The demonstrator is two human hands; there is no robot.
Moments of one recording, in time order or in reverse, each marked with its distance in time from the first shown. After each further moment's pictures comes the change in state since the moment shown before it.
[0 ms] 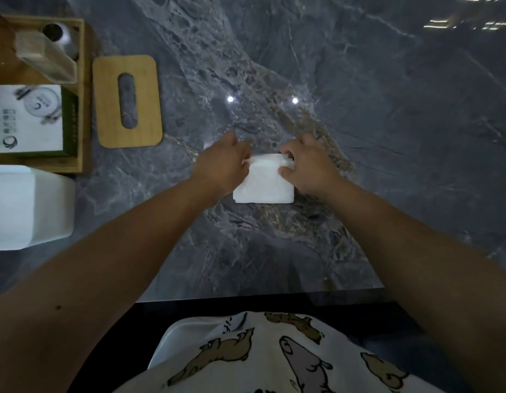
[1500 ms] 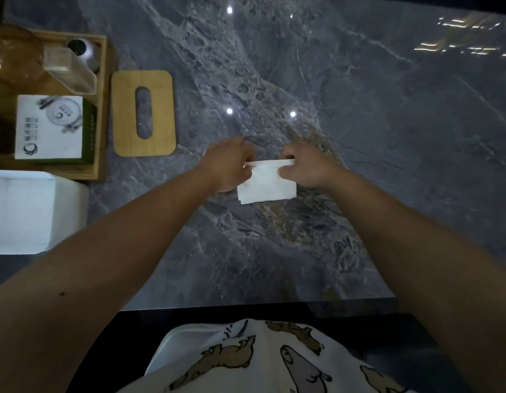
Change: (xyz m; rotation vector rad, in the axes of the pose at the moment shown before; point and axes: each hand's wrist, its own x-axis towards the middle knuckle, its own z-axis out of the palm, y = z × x) left_hand 0.013 -0.017 -0.025 0.000 -0.061 0.068; right_hand 0.019 -0.030 -0.027 0.077 -0.170 -0.014
